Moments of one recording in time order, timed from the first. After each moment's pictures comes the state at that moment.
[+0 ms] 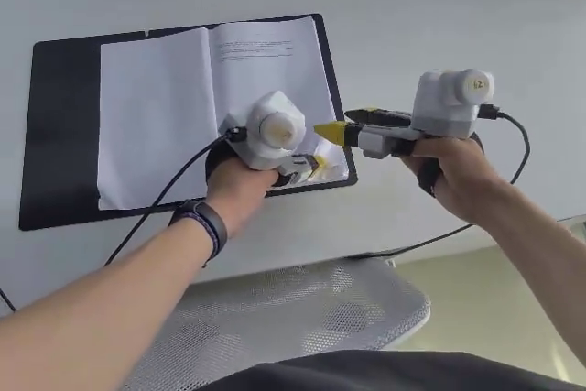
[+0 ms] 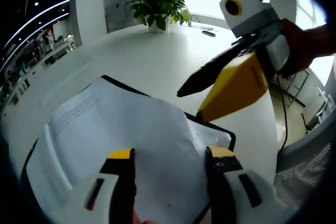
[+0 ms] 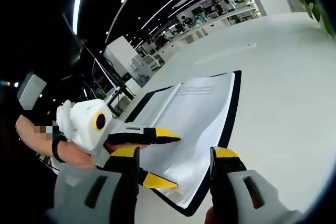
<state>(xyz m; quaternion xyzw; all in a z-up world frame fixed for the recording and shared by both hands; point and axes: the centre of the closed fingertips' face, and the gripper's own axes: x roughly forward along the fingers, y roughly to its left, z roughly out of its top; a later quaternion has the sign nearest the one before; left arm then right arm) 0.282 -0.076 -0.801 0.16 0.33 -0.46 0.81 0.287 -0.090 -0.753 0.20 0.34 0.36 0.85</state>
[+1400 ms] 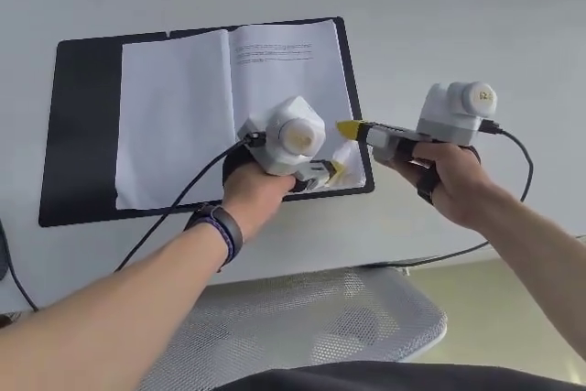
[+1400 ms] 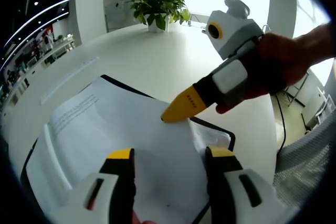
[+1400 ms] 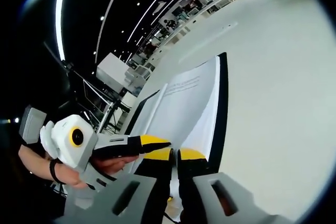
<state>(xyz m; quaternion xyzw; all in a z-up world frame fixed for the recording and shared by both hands) 0.287 -0.078 -0.809 0.16 0.34 -0.46 0.80 0.303 -0.087 -0.779 0.30 0.36 0.31 0.83</state>
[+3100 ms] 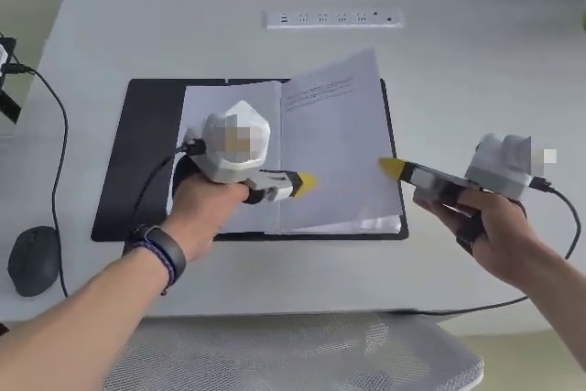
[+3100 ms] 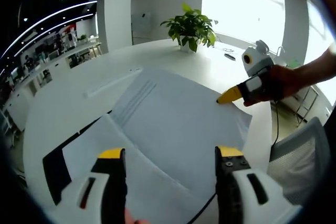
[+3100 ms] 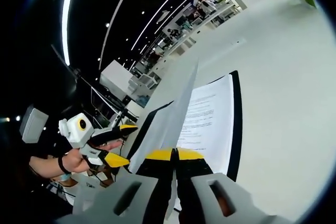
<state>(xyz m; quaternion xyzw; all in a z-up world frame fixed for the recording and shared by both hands) 0.313 0.051 -0.730 0.11 0.30 -0.40 0.86 0.297 -0.077 -0.728 0.31 0.32 0.31 0.84</state>
